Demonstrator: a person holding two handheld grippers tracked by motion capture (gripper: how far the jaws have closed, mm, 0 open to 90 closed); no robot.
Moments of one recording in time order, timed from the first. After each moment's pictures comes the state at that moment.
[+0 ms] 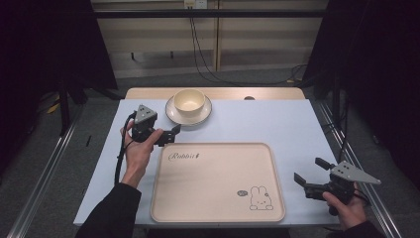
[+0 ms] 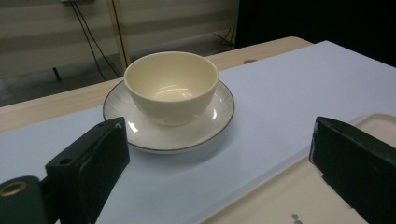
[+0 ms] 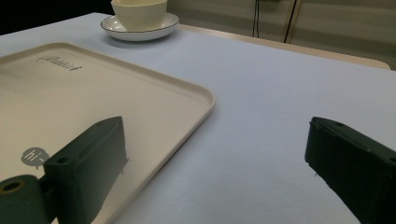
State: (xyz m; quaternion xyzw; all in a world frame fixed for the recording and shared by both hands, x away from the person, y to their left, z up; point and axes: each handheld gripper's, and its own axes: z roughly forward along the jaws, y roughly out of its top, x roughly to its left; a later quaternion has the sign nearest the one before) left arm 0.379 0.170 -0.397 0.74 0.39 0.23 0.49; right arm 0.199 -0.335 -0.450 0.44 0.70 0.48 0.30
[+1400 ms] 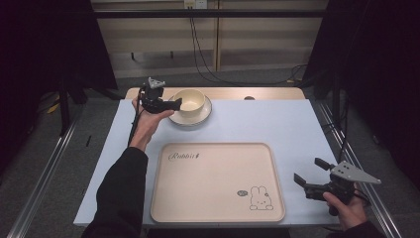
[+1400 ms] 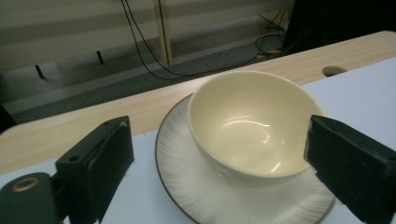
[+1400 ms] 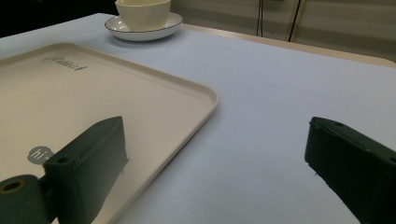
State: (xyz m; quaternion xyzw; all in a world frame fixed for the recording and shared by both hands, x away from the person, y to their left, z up) left arm 0.492 0.149 -0.402 0.74 0.45 0.27 0.42; right arm 0.199 -0.335 -0.450 0.44 0.70 0.49 0.29
